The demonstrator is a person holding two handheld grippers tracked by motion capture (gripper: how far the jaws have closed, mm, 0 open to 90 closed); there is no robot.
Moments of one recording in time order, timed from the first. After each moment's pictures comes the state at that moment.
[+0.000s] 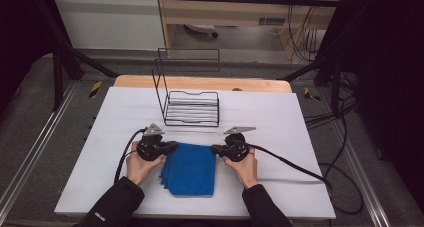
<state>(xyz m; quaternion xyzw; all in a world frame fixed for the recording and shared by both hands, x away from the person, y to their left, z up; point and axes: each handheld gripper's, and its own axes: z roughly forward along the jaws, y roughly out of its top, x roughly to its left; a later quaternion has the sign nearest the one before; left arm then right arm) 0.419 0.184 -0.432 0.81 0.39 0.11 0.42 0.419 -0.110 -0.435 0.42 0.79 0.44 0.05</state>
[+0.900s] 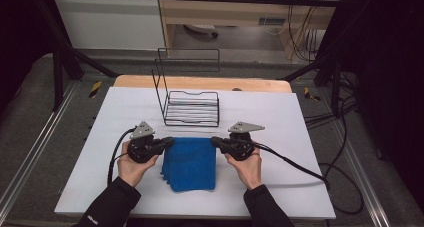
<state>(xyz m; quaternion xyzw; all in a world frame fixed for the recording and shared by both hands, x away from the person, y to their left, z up) 0.390 0.194 -0.390 0.78 0.37 0.14 0.48 0.400 -0.115 -0.393 0.37 0.77 0.50 0.10</state>
